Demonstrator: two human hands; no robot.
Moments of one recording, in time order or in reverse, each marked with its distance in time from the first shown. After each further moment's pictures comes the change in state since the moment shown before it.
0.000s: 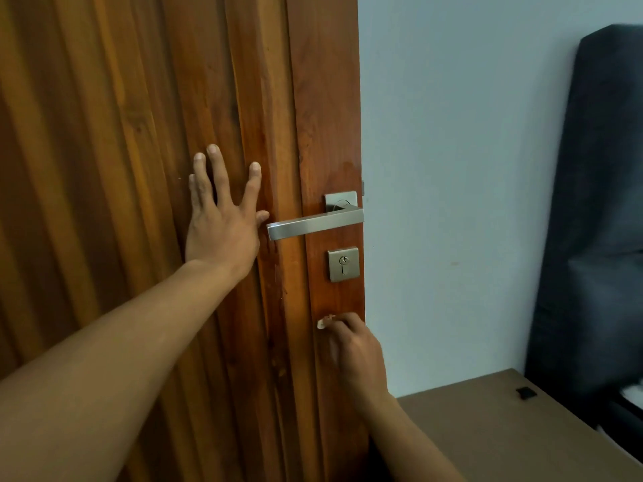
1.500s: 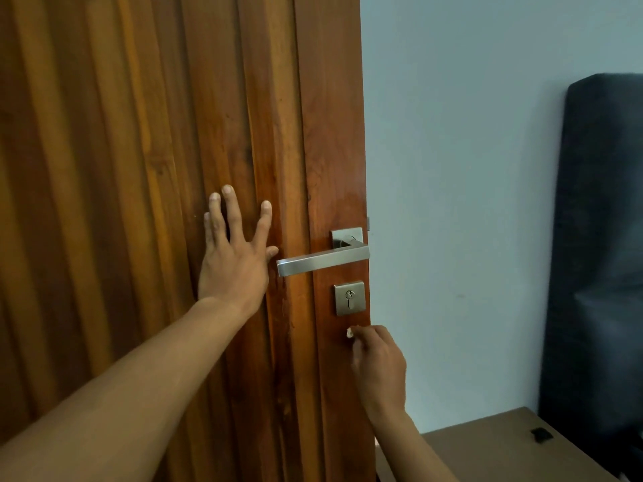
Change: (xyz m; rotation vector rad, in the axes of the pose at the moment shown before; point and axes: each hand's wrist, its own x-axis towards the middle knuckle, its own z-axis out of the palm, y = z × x) left_hand -0.007 0.006 0.001 0.021 -0.051 0.002; right_hand 0.028 -0.004 -0.024 0.059 0.081 0.292
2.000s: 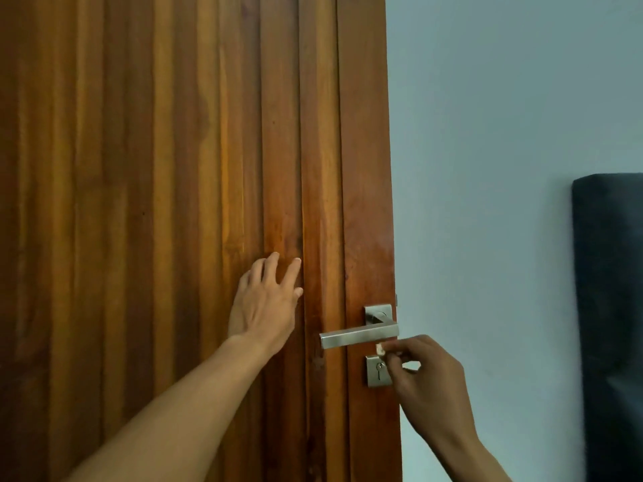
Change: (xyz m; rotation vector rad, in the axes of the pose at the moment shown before) left_hand 0.021 -0.033 -0.070 -0.182 0.026 0.006; right_hand 0.044 -0.110 -0.117 0.157 -0.007 -0.185
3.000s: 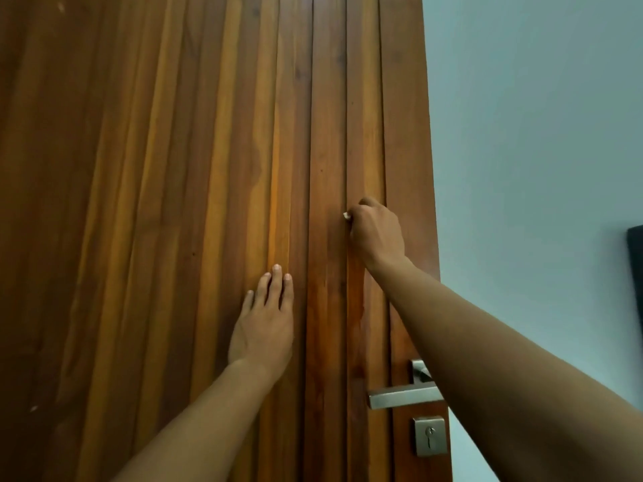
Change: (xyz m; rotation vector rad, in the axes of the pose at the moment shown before) left_hand 0.023 -0.067 -0.026 0.233 -0.084 -0.076; right_hand 0.249 -0.156 0.078 -0.343 0.203 -0.530
